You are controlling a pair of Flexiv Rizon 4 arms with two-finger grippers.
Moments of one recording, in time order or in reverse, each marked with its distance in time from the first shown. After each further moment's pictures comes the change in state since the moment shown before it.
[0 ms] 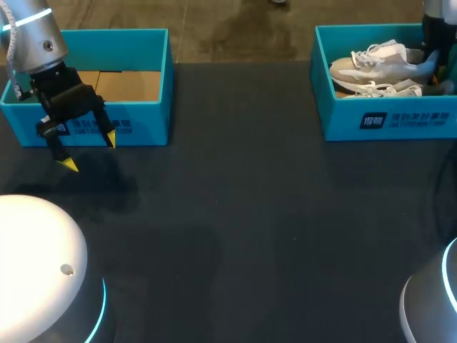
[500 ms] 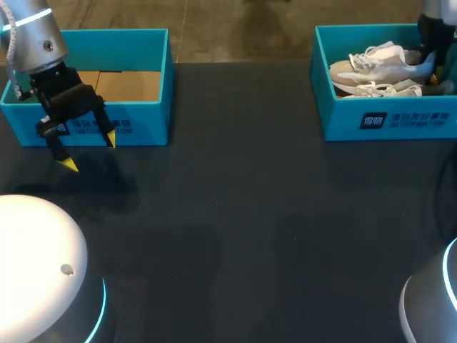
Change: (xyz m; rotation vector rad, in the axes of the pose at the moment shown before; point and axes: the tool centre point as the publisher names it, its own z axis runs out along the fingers) left arm 0.000 0.000 0.000 0.000 0.000 0.000; right arm 0.006 -0.002 0.002 0.005 0.008 -0.095
